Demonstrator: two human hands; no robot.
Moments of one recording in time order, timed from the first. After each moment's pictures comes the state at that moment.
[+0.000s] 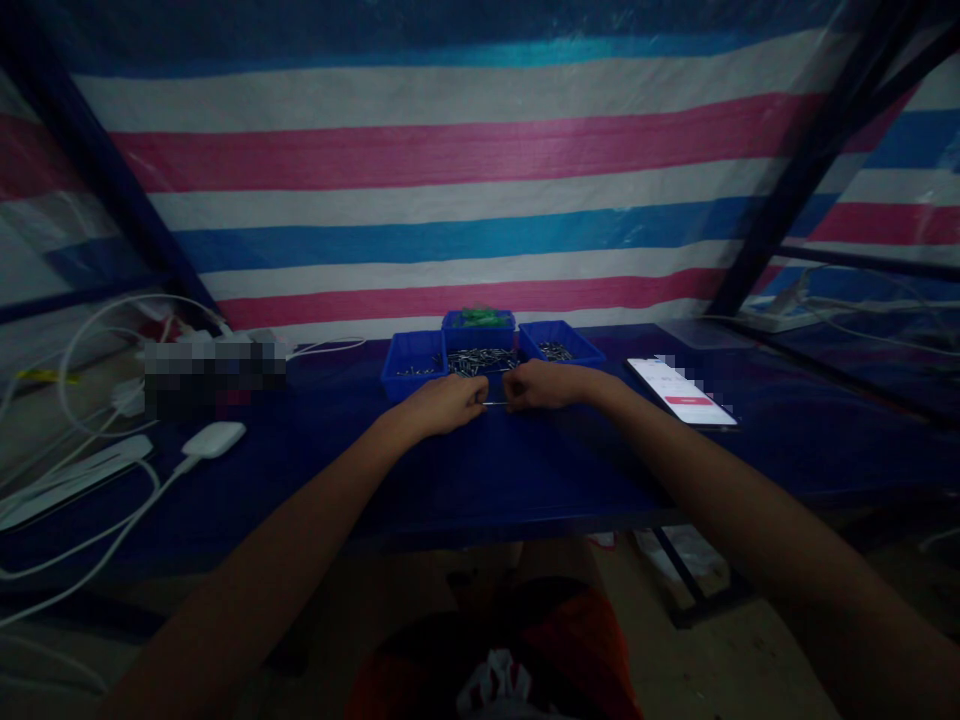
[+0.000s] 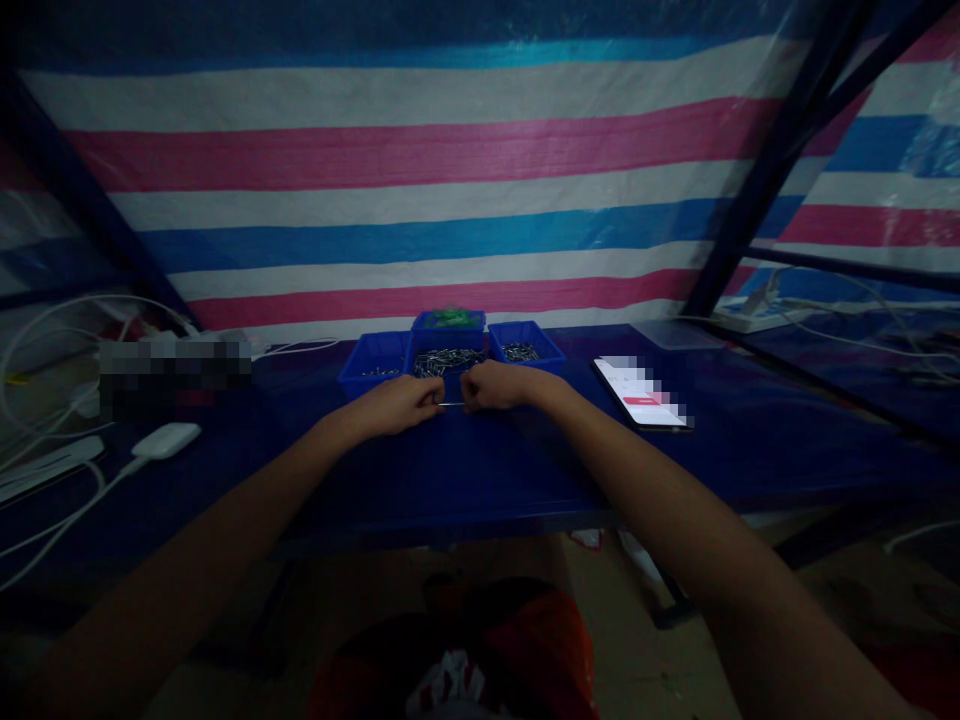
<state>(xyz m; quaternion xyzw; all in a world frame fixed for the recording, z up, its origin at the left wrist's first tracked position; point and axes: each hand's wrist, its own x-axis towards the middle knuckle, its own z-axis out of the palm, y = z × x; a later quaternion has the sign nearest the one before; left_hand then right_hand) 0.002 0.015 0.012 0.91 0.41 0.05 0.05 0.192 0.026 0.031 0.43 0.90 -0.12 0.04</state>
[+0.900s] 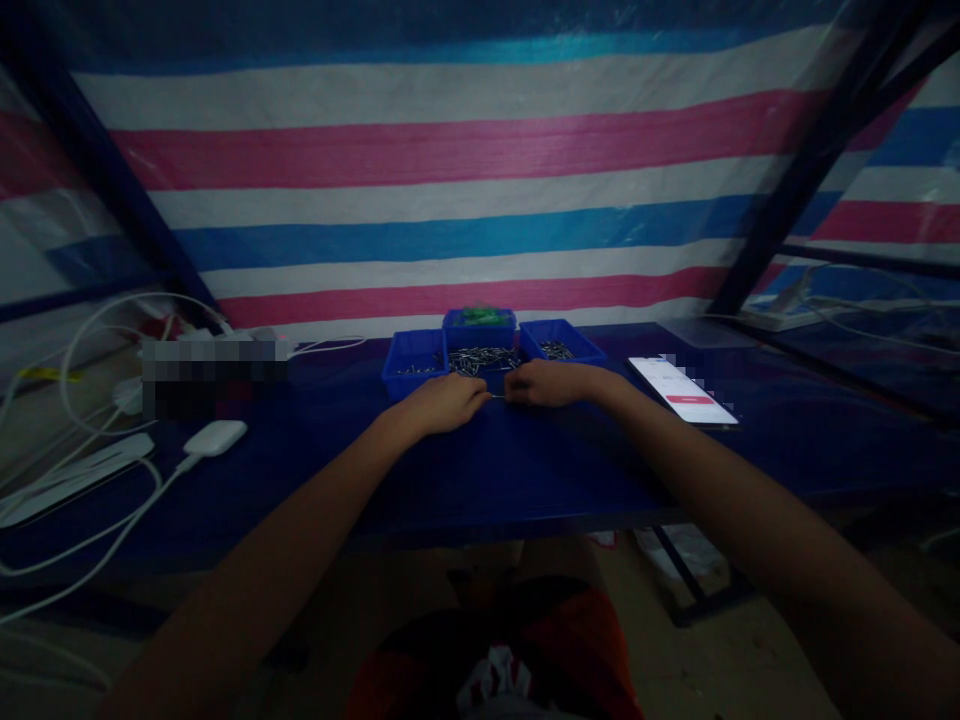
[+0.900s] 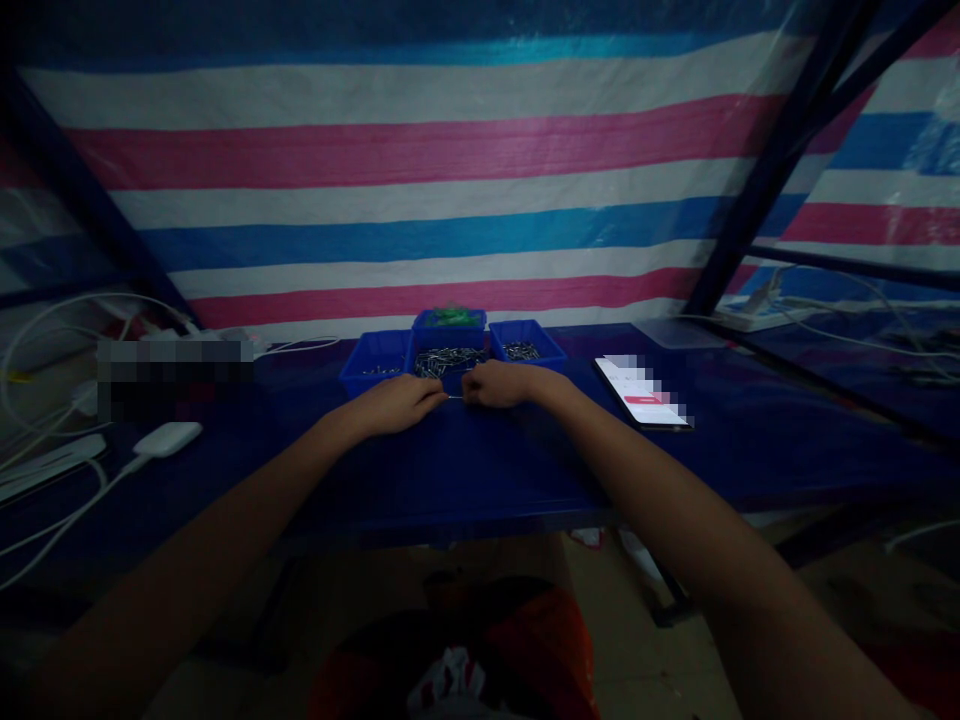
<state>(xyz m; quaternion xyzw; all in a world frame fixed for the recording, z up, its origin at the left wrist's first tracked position) 0.002 0.016 0.010 0.91 0.41 0.03 0.00 0.193 0.024 0.032 0.41 0.90 -0.13 0.04</state>
